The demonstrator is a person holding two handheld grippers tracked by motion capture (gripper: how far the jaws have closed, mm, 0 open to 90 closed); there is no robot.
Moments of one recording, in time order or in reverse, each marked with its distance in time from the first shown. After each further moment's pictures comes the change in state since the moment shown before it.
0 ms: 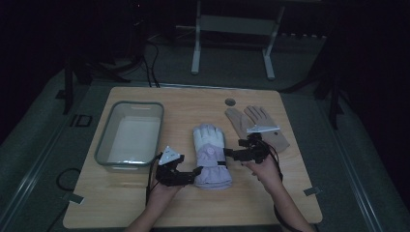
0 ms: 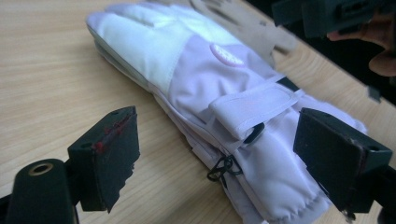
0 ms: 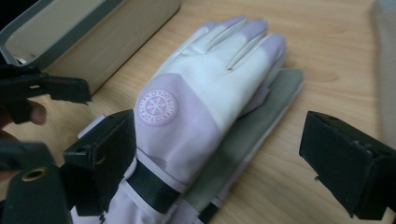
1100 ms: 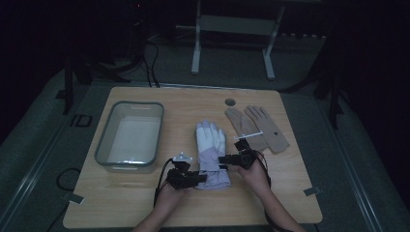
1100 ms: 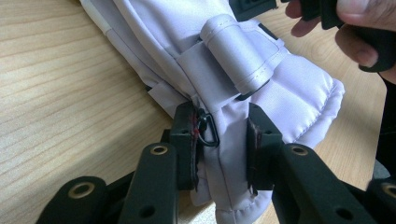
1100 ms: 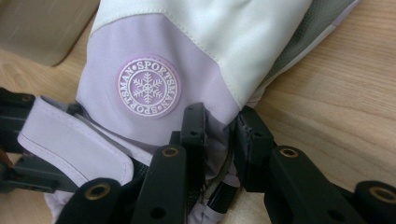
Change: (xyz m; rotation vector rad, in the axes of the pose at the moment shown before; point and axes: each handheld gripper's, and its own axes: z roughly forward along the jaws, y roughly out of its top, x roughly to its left) left arm -0.003 -0.014 0.028 0.185 -0.173 -0.102; right arm -0.001 -0.022 0.042 0.195 0.001 0.119
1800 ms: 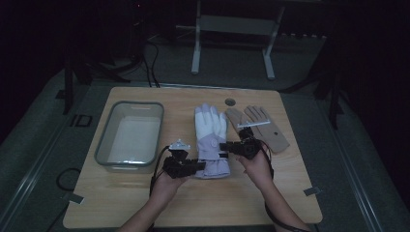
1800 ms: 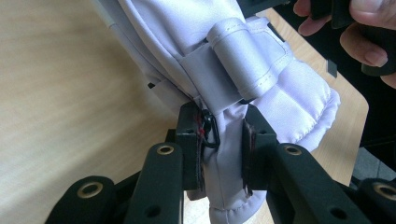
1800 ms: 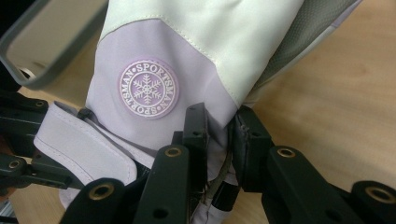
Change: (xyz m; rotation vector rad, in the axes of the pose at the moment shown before) left arm -0.011 0.046 -0.039 -0.052 0.016 0.075; right arm 0.028 0.034 -0.043 -0.133 -0.015 -0.060
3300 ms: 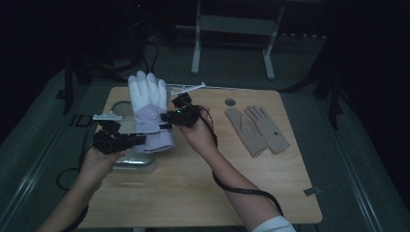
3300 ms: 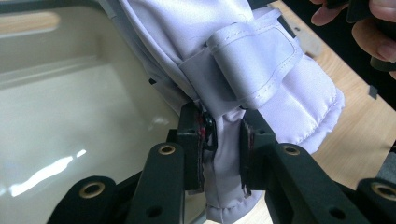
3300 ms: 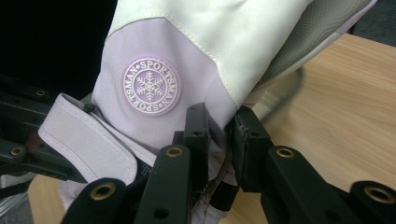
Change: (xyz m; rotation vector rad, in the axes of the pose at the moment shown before) left arm 0.089 0.022 -0.170 -0.017 0.178 -0.050; right arm 0.143 0.123 0.081 -0.050 0.090 -0.220
